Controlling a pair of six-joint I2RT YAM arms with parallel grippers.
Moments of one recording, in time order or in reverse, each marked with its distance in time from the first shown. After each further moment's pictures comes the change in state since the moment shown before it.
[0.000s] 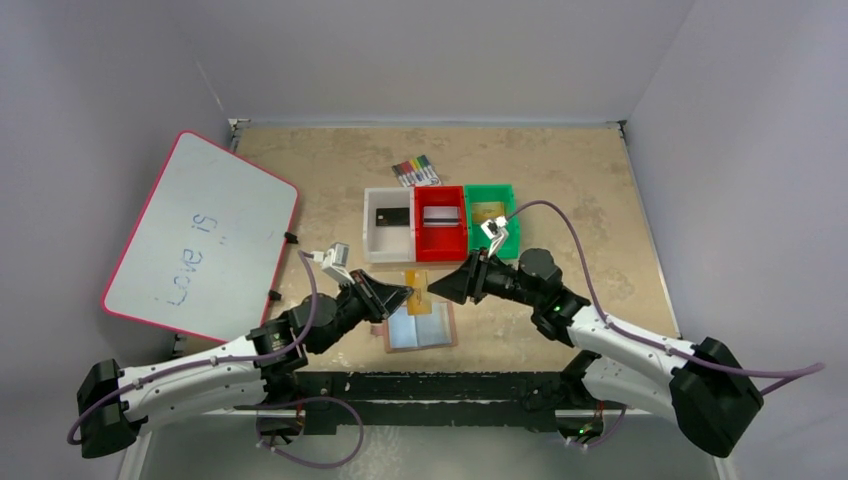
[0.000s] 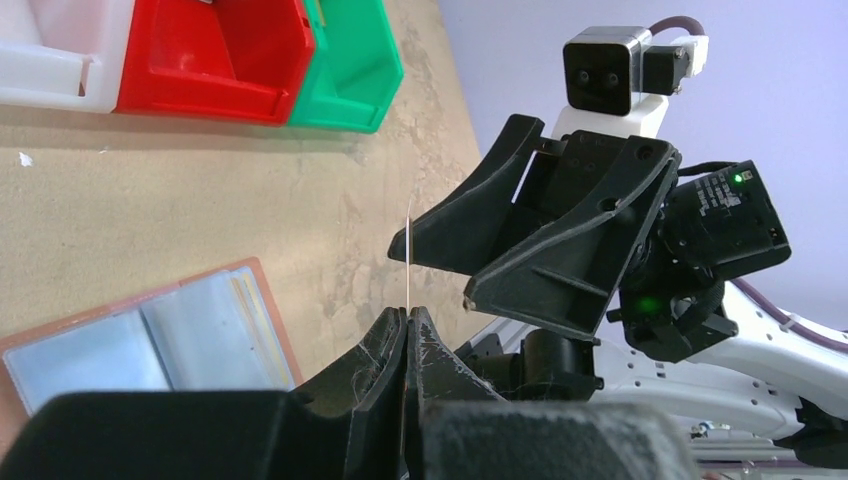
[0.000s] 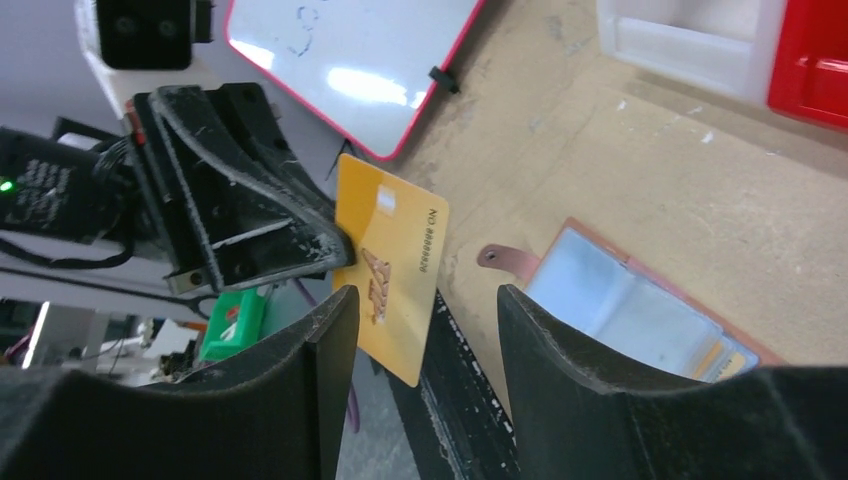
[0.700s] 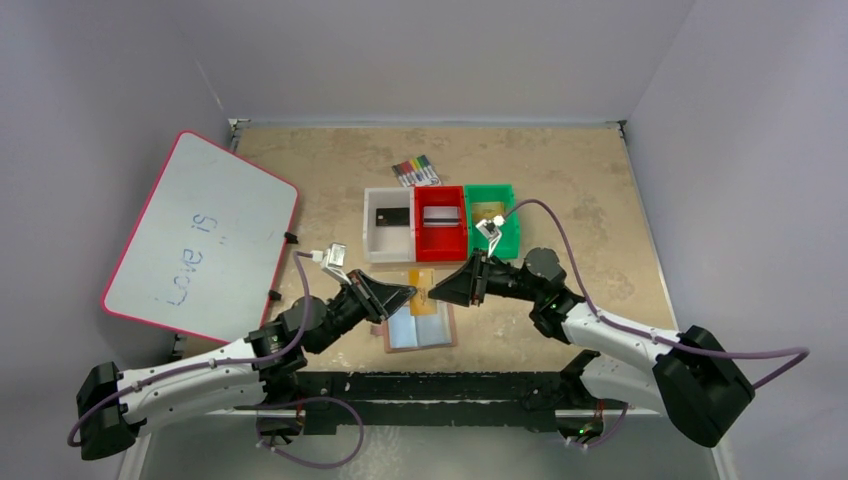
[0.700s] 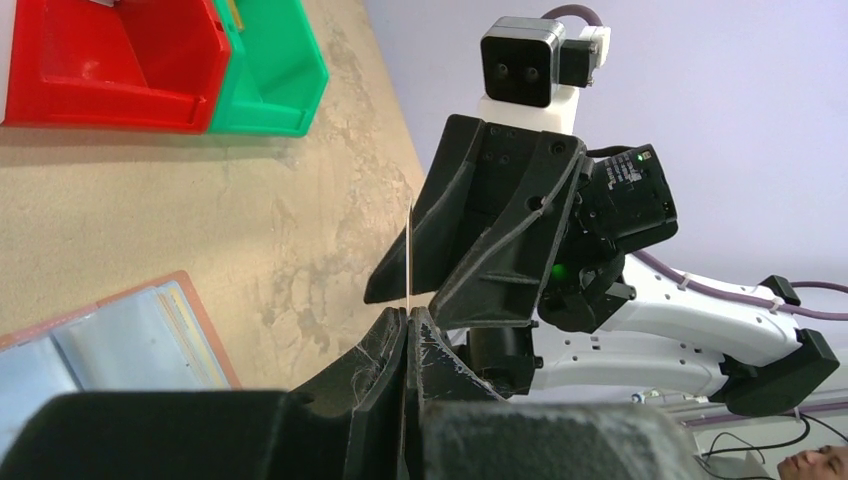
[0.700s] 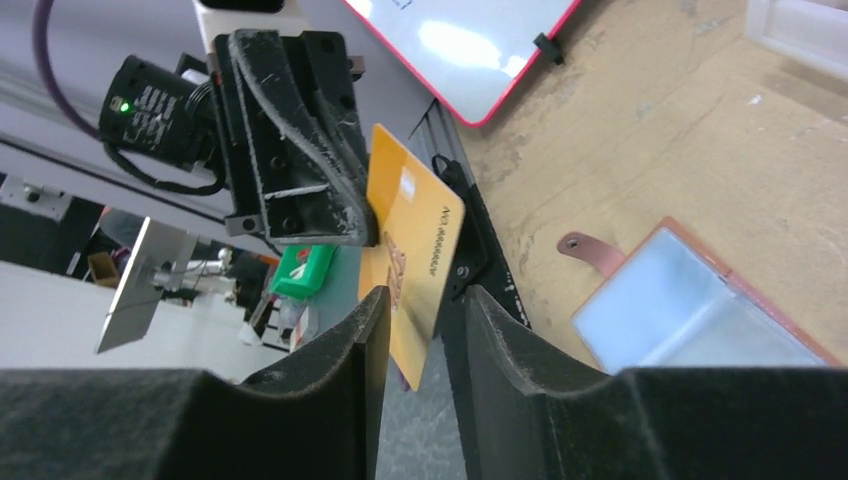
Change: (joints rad) left arm 0.000 -0.034 -0.034 0.120 0.071 0.001; right arm -0.055 0.078 -0.036 0.257 -0.240 0.093
